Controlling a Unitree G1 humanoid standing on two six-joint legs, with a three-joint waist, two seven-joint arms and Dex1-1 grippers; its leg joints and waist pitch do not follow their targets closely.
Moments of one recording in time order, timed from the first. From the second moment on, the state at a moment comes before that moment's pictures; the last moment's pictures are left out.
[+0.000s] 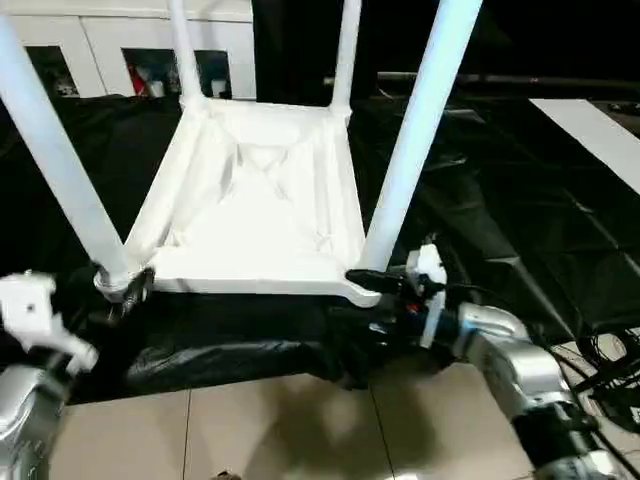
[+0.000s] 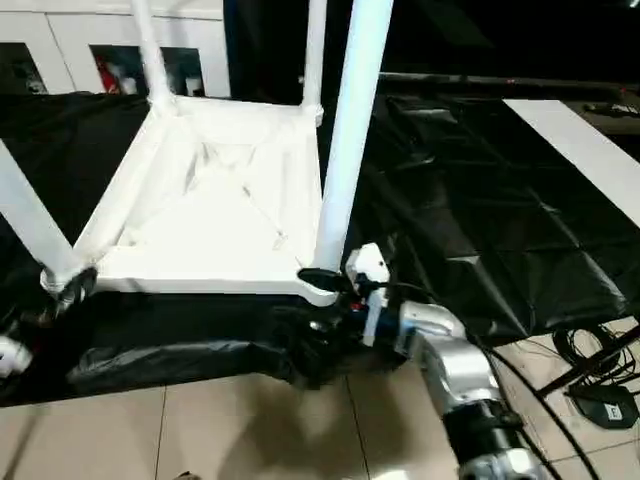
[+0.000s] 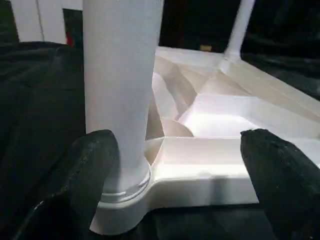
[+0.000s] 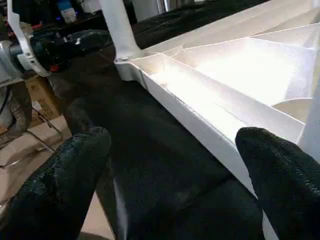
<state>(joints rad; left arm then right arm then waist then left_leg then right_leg) 0.11 0.38 0.37 -0.09 -0.43 0.14 -0.45 -0.34 -0.24 0.16 0.37 0.39 0.18 1.04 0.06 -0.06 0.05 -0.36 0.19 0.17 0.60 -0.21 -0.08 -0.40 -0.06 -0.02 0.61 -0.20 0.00</state>
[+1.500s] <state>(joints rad) 0.07 0.36 0.32 -0.19 -0.44 0.24 -0.39 -0.49 -0.14 0.05 0.59 0.31 0.03 0.76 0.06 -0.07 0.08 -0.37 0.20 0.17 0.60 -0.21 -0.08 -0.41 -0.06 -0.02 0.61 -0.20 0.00</state>
